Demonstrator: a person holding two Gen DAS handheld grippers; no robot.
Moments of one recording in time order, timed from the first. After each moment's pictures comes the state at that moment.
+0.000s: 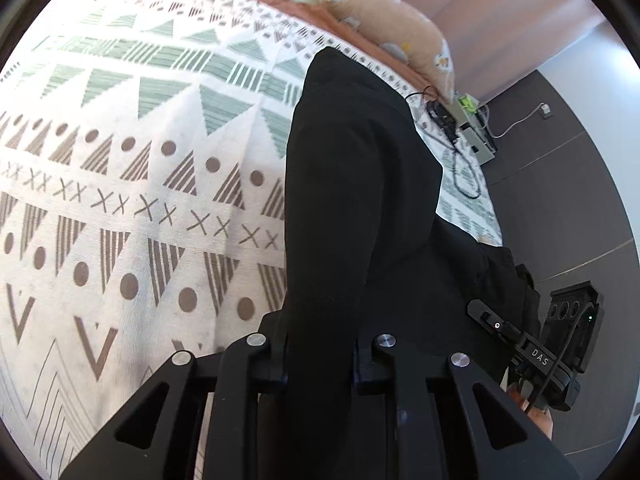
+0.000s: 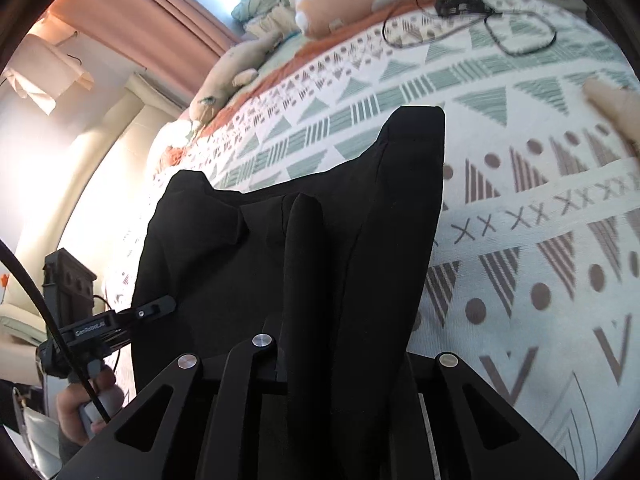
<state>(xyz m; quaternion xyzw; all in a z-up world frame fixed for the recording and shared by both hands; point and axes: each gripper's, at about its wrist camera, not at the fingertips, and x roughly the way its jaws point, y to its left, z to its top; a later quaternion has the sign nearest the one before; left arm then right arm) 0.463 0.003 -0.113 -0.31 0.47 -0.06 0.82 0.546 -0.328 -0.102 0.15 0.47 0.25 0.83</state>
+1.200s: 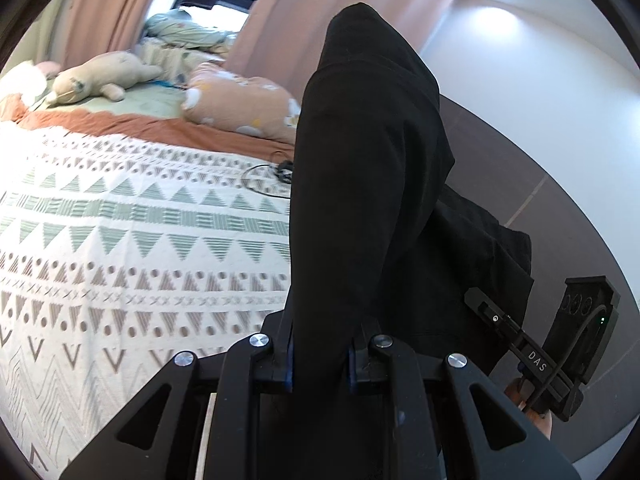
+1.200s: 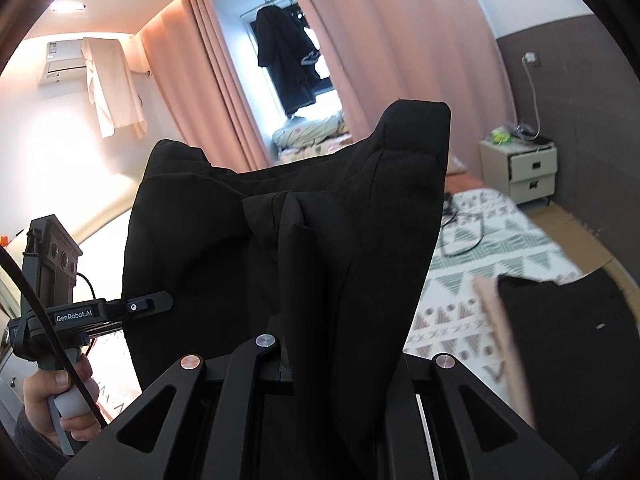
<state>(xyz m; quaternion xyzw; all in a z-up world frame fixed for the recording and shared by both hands) 0.360 -0.128 0.100 -0.22 0.32 -0.18 0.90 0.269 -0.459 0.102 0.07 0.22 0.22 0.95</state>
